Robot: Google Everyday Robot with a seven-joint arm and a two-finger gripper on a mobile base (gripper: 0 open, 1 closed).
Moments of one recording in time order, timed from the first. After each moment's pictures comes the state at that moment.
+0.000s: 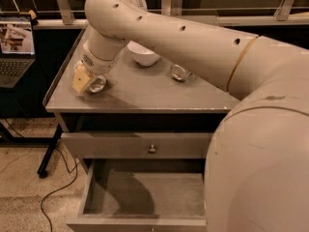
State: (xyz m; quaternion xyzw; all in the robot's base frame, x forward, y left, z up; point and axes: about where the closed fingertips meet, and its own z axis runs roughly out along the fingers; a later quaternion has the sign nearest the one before) arm 0.642 0.172 0.832 -0.42 0.87 0.17 0.21
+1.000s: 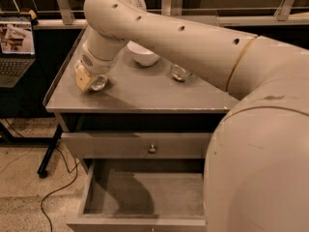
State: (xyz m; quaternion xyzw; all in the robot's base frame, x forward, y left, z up) arm 0.642 0.172 0.832 -0.42 0.87 0.17 0.21
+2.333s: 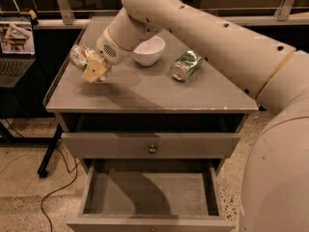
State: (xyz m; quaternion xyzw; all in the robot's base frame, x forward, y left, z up) arm 0.628 0.152 0.878 -0.54 0.76 0.24 0.27
